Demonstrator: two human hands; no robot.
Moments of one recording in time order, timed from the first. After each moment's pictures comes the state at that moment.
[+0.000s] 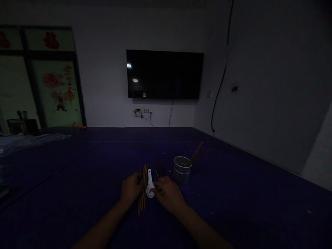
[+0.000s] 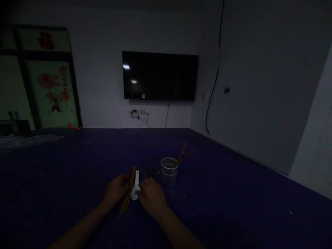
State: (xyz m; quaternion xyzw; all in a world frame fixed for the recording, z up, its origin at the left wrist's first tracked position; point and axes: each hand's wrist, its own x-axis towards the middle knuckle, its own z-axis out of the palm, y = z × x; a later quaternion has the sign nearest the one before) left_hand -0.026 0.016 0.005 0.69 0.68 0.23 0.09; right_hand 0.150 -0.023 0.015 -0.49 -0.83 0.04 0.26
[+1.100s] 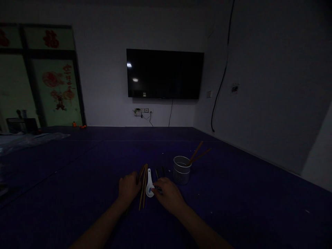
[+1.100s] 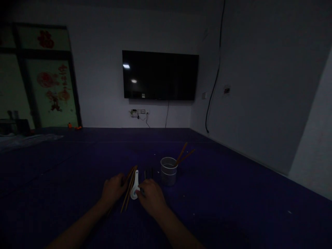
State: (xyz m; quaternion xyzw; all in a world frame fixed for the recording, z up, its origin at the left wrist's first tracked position) left_hand -0.029 0.011 0.012 0.70 0.70 0.14 -0.01; right_hand 0.150 -0.023 0.013 -0.50 -0.82 0.08 0.26
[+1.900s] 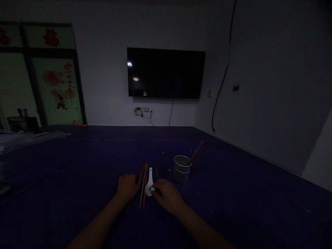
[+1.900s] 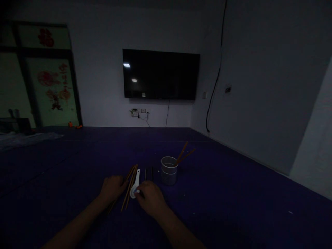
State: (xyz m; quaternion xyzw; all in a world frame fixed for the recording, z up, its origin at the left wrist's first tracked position) left_hand -0.034 0.012 0.015 0.73 0.67 0.09 -0.04; right_hand 0.149 -0.026 0.012 -0.47 -0.84 0.09 0.24
